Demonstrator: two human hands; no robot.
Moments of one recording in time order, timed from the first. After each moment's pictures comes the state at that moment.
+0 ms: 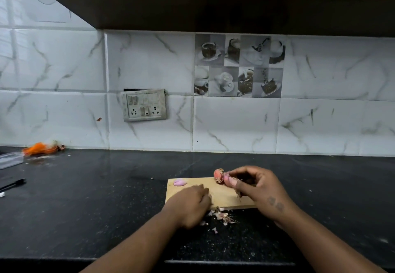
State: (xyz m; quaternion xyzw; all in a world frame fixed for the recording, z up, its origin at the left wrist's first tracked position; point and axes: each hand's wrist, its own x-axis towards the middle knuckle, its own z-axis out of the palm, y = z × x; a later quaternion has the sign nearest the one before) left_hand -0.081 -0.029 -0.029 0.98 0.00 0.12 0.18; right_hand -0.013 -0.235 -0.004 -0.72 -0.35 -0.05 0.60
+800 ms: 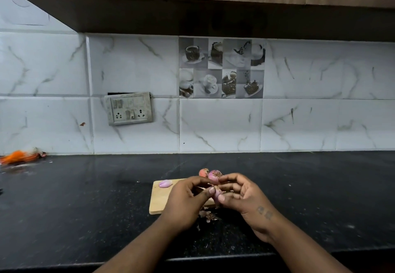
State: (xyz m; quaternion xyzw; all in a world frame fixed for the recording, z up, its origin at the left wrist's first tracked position) left_hand -0.086 -0.070 -0.029 0.78 -0.10 0.27 0.55; right_hand -0.029 -0.249 -0.030 -0.60 -0.31 0.09 0.73
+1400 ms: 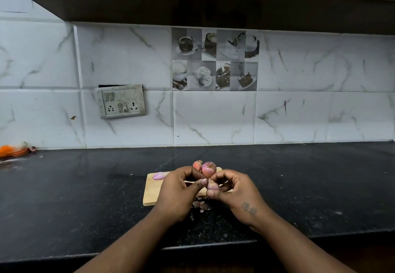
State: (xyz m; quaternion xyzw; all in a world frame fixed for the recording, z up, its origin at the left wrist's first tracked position) left_hand -0.089 -0.074 -0.028 0.79 -0.08 0.30 0.53; right_hand -0.035 -0.246 -0.031 -0.70 -0.35 -0.04 0.62
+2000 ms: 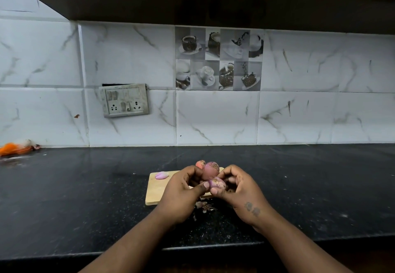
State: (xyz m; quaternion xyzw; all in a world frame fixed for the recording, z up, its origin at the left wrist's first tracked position) left_hand -0.088 -0.073 -0.034 0.76 -0.10 0.25 0.59; right_hand -0.032 -0.247 -0.033 -0.70 -0.33 -0.05 0.63
